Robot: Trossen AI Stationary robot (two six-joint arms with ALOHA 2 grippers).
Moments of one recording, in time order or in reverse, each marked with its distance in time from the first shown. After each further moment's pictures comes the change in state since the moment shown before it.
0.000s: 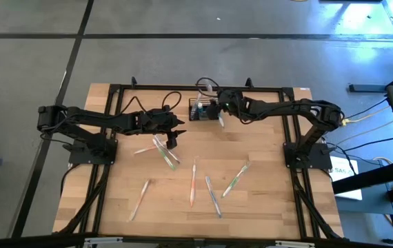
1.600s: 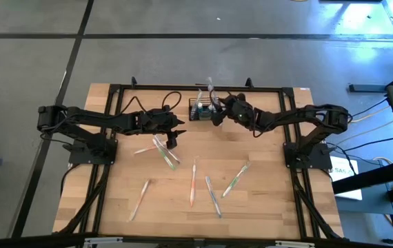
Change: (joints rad) left arm 0.000 0.000 0.000 -0.001 0.000 0.001; right arm 0.057 -0.090 -0.277 0.450 0.023 -0.106
